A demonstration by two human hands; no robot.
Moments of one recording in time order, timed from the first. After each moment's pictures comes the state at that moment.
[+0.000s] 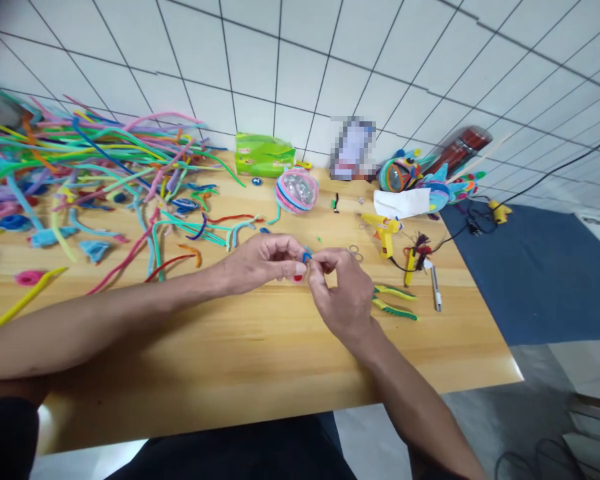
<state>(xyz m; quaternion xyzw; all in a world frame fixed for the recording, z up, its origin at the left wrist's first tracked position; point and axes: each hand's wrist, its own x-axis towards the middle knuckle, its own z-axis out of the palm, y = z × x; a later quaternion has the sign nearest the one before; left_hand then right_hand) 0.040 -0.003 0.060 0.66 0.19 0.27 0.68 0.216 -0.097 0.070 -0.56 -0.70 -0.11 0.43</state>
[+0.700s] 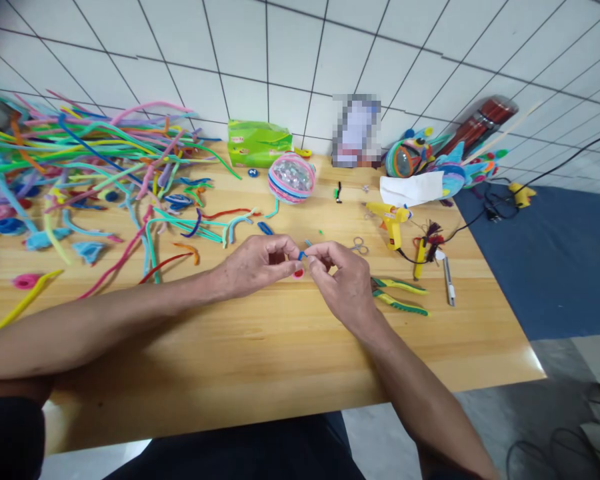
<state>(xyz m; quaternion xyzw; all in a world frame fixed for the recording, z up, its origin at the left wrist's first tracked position) 0.040 -0.004 0.040 0.75 0.26 0.28 0.53 0.232 -0.086 0.056 -0.61 -0.66 0.15 0.42</state>
